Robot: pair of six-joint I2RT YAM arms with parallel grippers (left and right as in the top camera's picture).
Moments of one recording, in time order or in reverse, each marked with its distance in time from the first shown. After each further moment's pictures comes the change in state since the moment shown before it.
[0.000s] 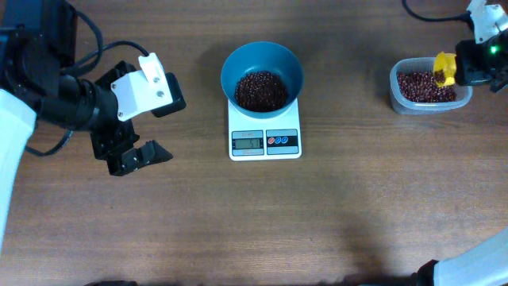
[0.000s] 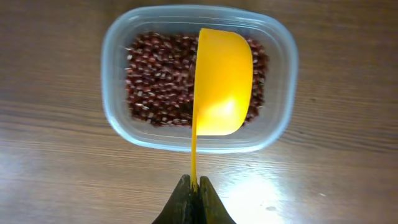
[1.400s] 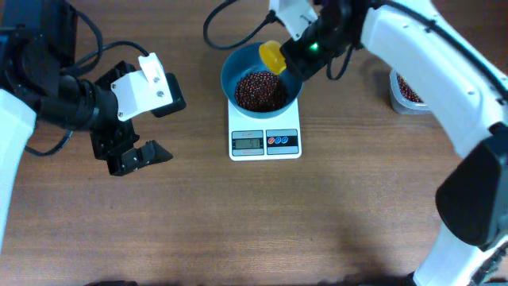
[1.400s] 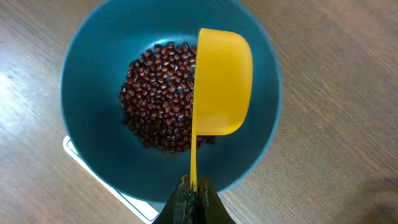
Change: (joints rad) left arm 0.000 0.000 0.000 0.000 0.000 0.000; right arm 0.690 0.148 0.162 0.111 -0.101 0.046
